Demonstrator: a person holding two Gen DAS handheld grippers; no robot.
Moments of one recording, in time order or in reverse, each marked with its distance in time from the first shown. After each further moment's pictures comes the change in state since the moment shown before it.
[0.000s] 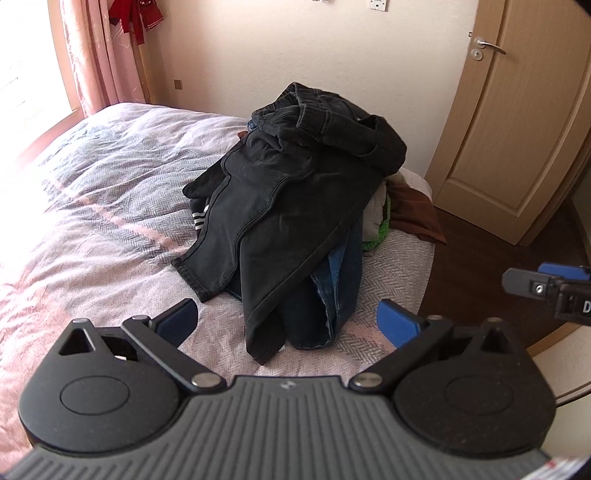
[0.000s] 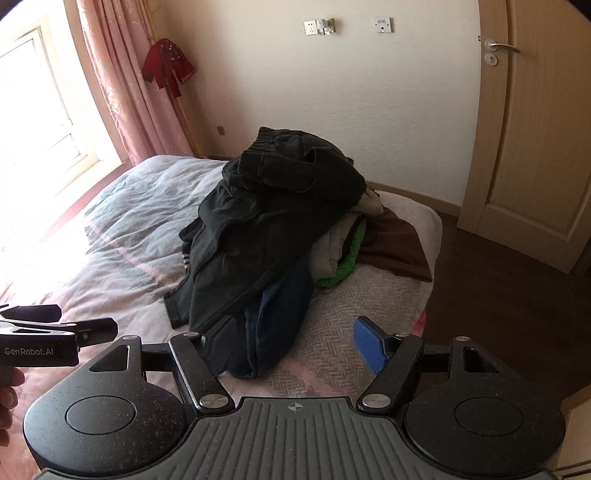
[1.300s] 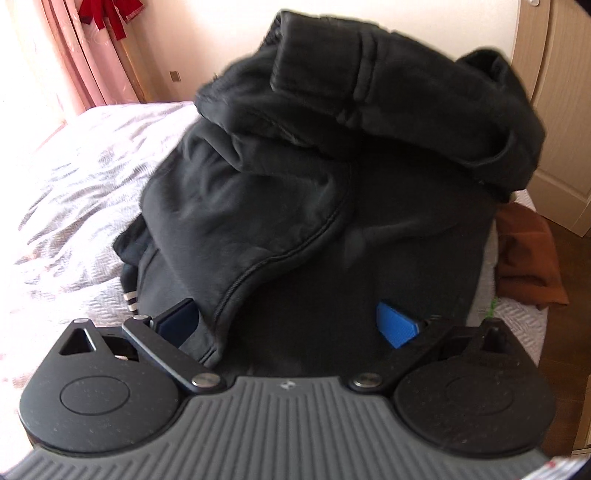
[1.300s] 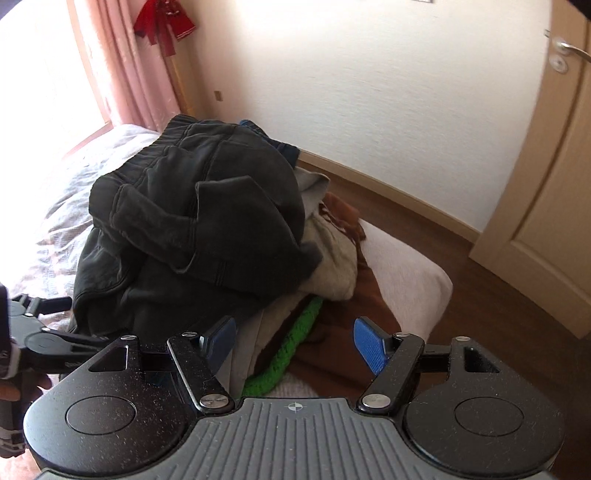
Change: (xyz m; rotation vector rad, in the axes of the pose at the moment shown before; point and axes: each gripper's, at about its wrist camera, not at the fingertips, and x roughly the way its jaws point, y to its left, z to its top) left arm 0.325 -0.039 0.119 0.087 0.061 0.134; right arm 0.251 -0.134 0.176 -0.157 0.112 0.018
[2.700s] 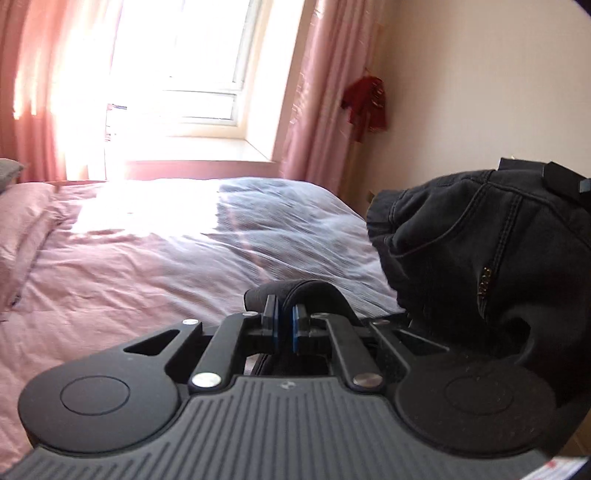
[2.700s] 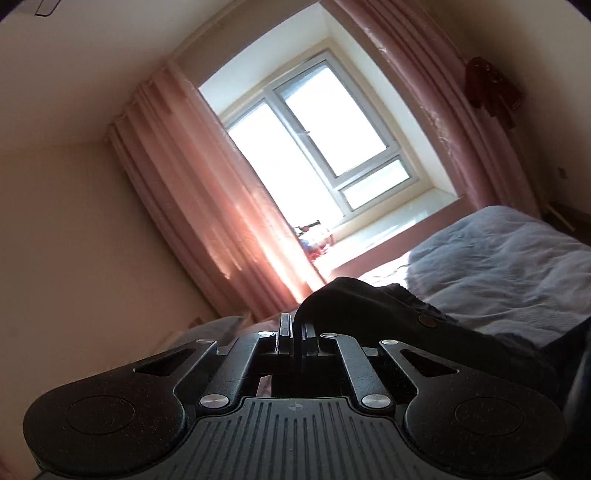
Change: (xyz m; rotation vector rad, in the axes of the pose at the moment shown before) left arm -0.322 0.230 -0.156 -0.713 -0.420 0.335; right arm -0.135 0.275 0.030 -0.191 -0.230 1.166
